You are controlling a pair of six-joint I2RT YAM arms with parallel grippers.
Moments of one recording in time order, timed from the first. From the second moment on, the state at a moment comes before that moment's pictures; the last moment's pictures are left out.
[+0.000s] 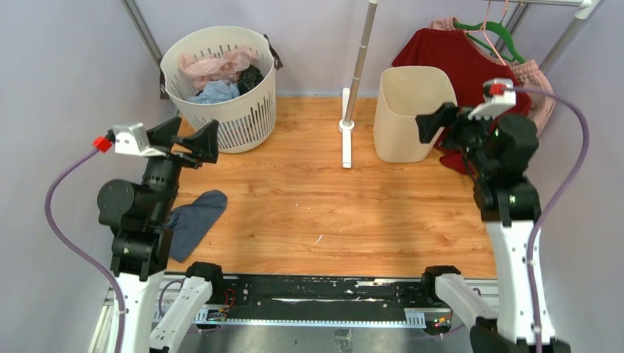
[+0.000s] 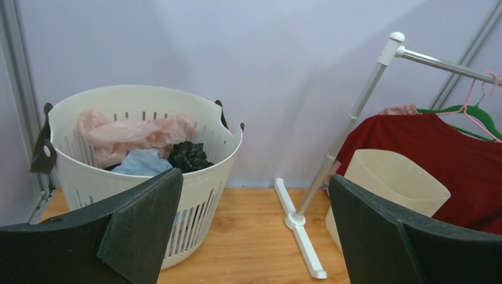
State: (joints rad) left arm -0.14 0.55 1.03 -0.11 0.04 -0.27; right arm 0.05 0.82 1.23 -0.45 -0.19 0.22
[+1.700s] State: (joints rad) left arm -0.20 1.98 2.10 -0.45 -0.64 -0.08; right arm 0.24 1.32 1.41 -0.77 -0.26 0.11
